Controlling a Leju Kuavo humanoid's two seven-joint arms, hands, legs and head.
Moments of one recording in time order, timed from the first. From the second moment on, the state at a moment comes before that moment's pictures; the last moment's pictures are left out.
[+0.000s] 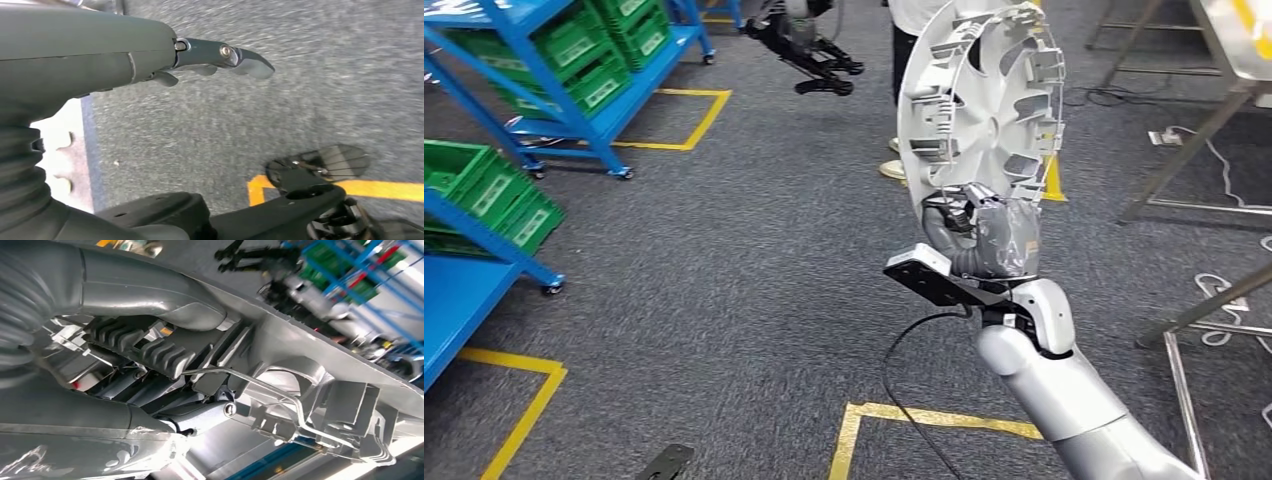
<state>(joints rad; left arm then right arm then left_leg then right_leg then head) -0.15 -0.13 1.06 -0.21 -1.45 0.09 -0.06 -0.44 -0.03 0.43 -1.33 0.79 -0.49 -0.19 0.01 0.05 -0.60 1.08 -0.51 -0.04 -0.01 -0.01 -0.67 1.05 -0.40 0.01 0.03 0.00</state>
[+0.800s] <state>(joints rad) -0.15 -0.13 1.06 -0.21 -1.44 0.09 -0.06 -0.45 -0.02 0.43 -1.31 0.80 -0.49 -0.19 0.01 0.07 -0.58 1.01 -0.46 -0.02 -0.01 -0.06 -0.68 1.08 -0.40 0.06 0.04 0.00</state>
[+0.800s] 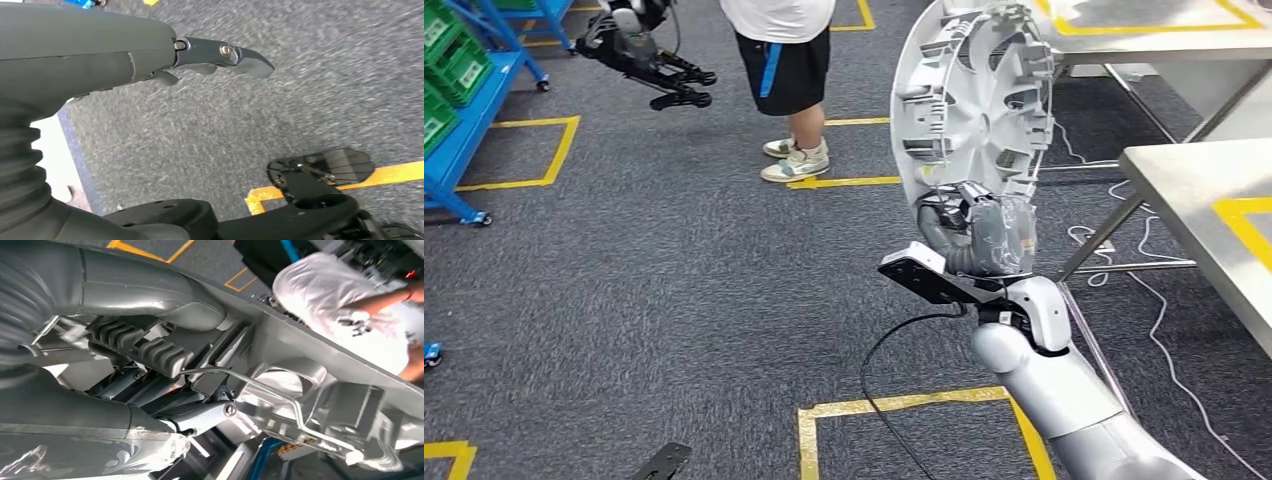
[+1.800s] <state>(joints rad) -0.14 -0.13 1.06 -0.21 -1.44 0.08 -0.06 -0.46 -0.02 0.44 -1.30 0.81 -0.49 -0.19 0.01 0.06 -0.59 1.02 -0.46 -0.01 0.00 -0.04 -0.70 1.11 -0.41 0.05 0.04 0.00</state>
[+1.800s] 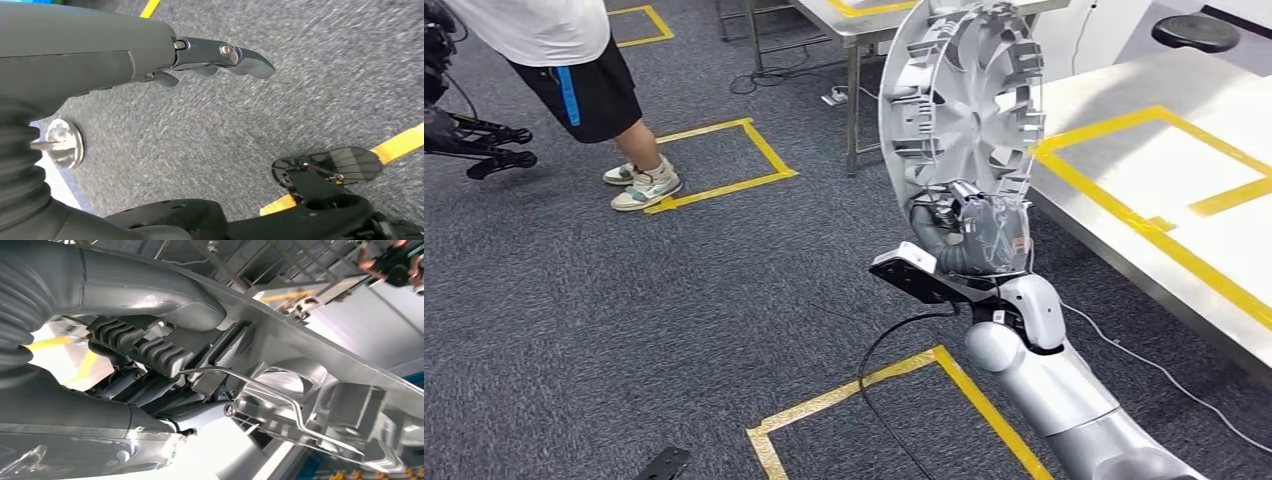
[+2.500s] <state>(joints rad) -0.15 -0.14 1.06 -0.21 -1.45 0.08 -0.06 -0.49 -0.02 0.44 -1.27 0.82 -0.47 -0.17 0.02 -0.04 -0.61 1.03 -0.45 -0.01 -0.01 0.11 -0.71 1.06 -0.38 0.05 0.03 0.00</state>
